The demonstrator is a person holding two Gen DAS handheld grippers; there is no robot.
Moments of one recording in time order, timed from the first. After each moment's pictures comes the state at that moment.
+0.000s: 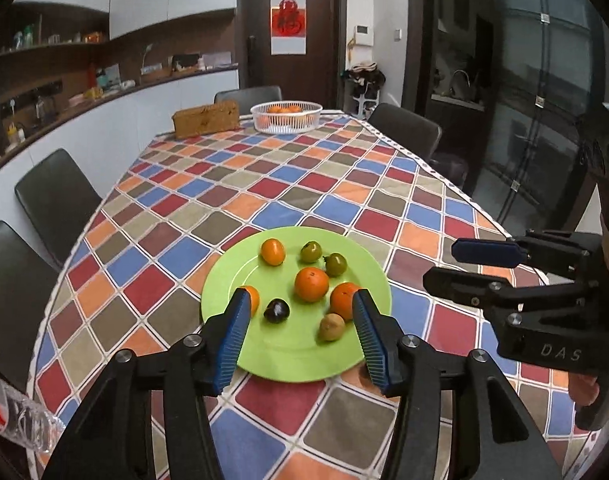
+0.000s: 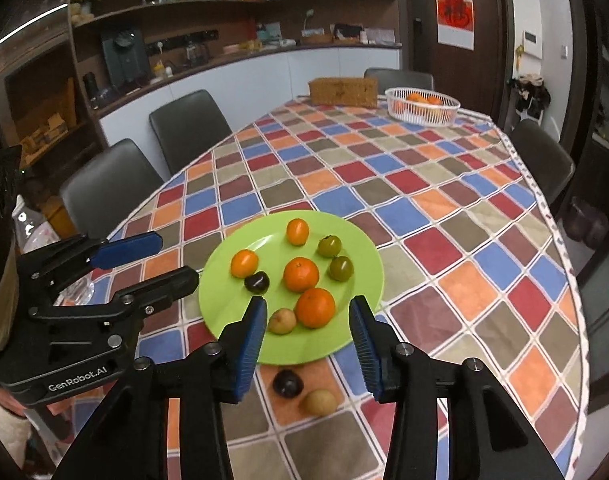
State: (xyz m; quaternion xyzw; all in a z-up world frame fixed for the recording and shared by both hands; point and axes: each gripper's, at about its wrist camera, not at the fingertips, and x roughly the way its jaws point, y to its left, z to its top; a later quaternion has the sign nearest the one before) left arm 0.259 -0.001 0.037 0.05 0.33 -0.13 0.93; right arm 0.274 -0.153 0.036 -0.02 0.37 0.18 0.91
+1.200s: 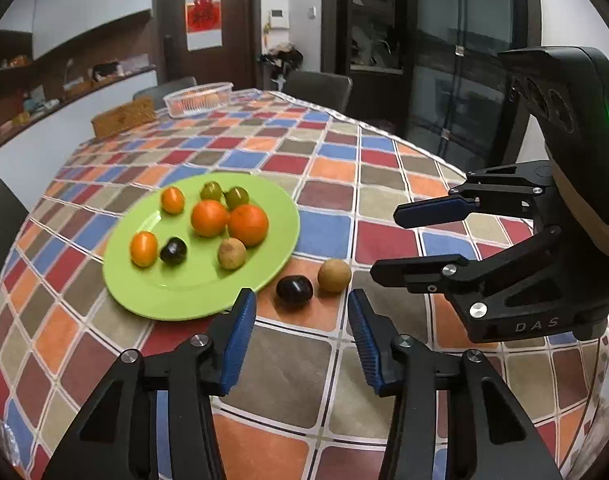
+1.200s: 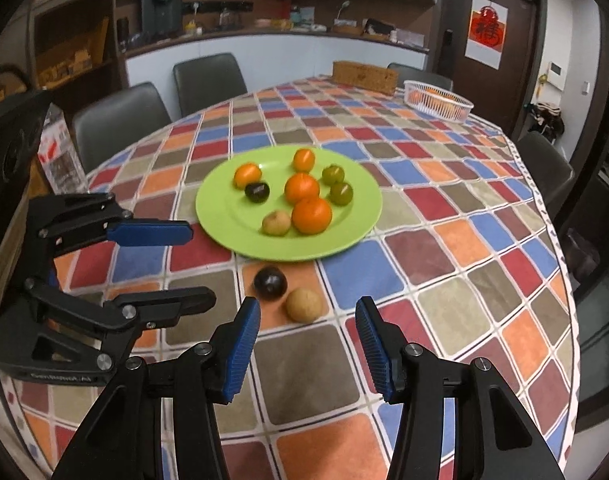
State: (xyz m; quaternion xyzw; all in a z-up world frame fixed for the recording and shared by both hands) left arm 0.219 -0.038 -0.041 0.10 0.35 -0.27 0.89; right arm 0.219 -0.166 -0.029 -0.11 0.38 0.20 0.90
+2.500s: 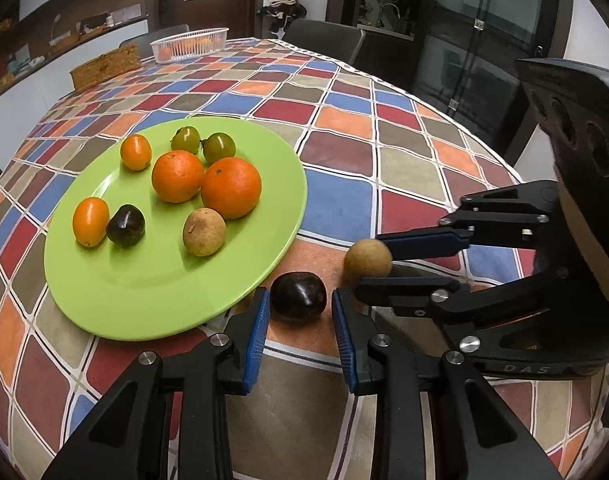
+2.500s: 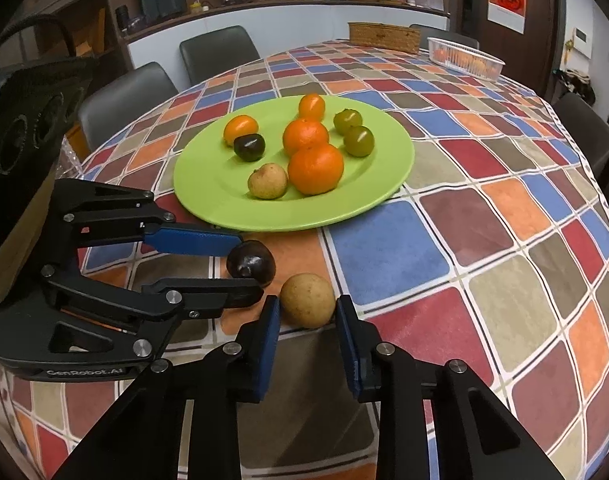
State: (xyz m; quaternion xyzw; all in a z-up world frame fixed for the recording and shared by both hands) left arm 0.278 -0.063 -0.085 0.09 0.43 -0.26 0.86; right arm 0.264 -0.169 -0.080 -0.07 0.43 0.25 0.87
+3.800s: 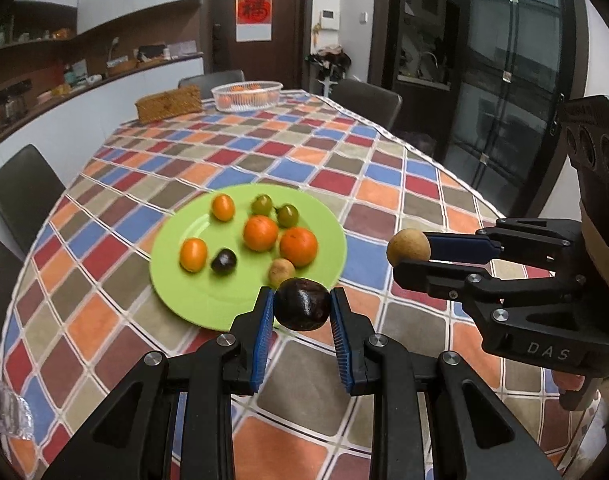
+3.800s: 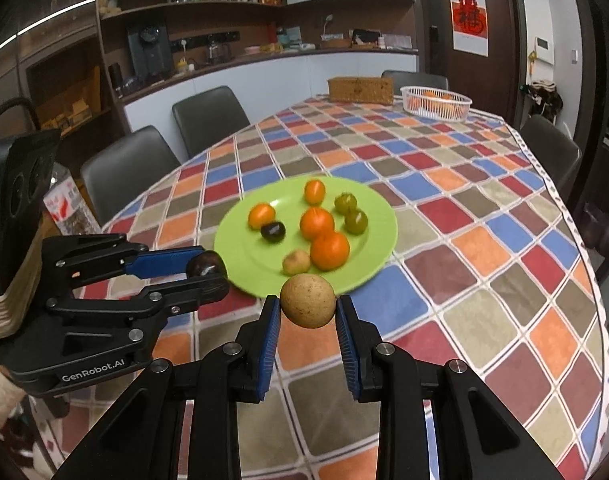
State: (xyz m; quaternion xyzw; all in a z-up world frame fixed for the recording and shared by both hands) left arm 0.232 -0.016 -0.004 0.06 0.35 -0.19 0.92; right arm 0.228 -0.163 -0.006 -0.02 0.35 0.22 0.91
